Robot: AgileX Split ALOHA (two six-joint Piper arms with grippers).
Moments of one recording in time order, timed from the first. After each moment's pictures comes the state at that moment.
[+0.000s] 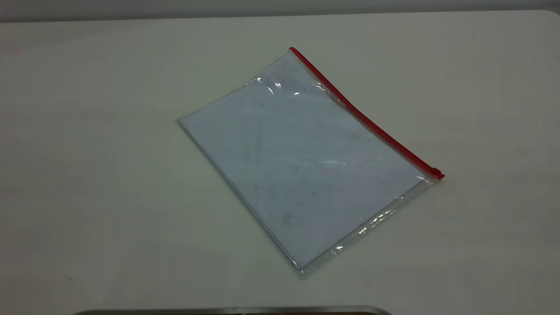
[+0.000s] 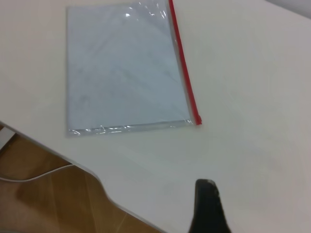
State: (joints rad) left arm -0.17 0.48 -0.65 -0.10 1.17 0.07; right arm 0.17 0.03 -0.49 0.21 1.15 -0.34
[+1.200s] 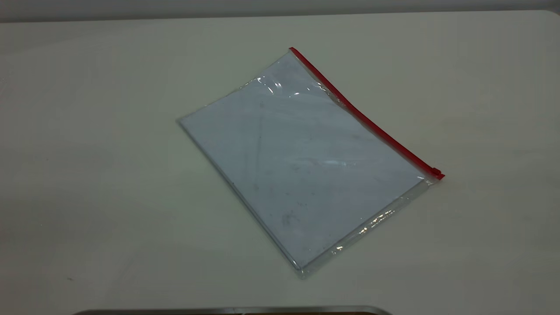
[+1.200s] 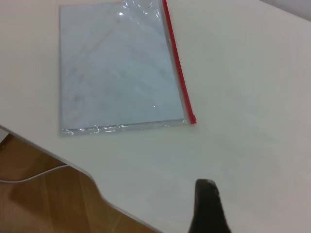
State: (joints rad) left arm -0.16 0.17 -0.49 -0.06 1.13 0.08; right arm 0.17 0.03 -0.49 0.20 1.15 -0.34
